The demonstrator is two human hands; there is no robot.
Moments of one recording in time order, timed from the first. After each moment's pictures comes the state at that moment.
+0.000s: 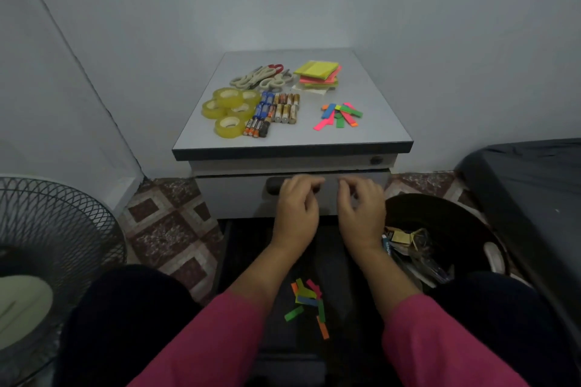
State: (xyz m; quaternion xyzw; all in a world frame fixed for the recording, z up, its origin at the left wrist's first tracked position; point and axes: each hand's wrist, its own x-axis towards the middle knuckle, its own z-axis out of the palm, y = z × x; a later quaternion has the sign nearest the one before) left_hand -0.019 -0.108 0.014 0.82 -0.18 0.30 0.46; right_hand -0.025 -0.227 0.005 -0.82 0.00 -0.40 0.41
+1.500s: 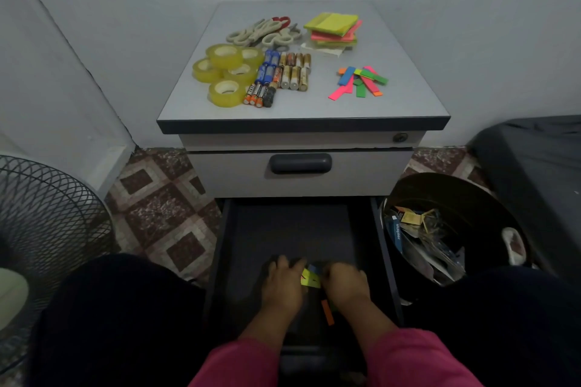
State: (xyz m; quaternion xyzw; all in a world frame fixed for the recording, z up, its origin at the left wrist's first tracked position) left_hand -0.071 -0.074 -0.157 0.97 -0.04 -0.18 0.16; right_hand -0.067 -0.211 -0.144 -0.97 0.06 0.20 0.14
